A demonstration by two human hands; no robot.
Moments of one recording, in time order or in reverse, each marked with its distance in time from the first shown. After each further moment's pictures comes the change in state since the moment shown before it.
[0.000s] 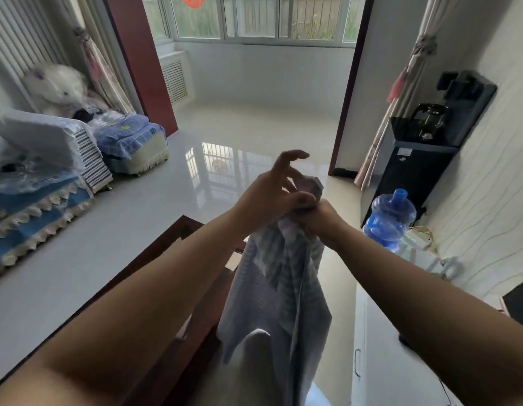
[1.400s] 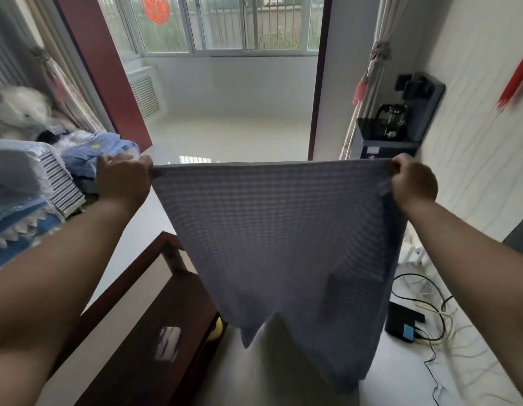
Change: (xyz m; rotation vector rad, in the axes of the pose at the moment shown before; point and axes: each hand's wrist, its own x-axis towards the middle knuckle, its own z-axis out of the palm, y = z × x) left_hand -0.011 -0.092 -0.142 1.329 0.208 -0.292; right_hand -0.012 0.039 -0.197 -0.756 0.811 -0.043
